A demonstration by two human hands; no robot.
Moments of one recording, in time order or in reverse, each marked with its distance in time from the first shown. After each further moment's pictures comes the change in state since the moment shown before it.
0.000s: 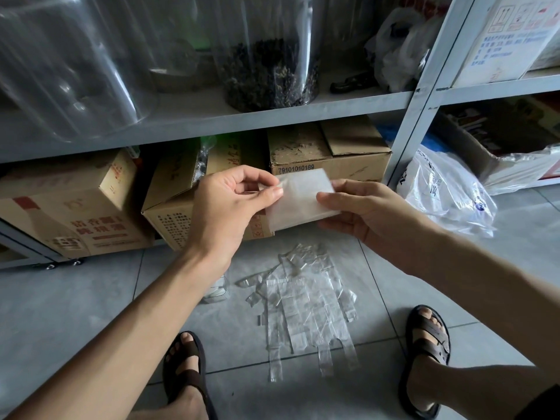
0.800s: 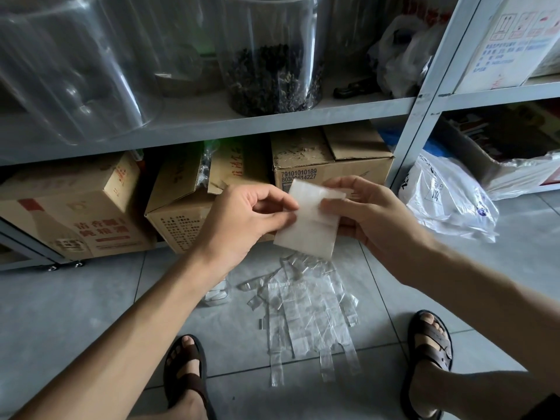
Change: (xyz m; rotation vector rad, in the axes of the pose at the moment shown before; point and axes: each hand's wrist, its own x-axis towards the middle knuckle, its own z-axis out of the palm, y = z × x) left_hand -0.001 -0.003 -0.007 0.075 -0.290 -0.033; right_hand -0.003 0.004 0.009 -0.099 0.146 -0.118
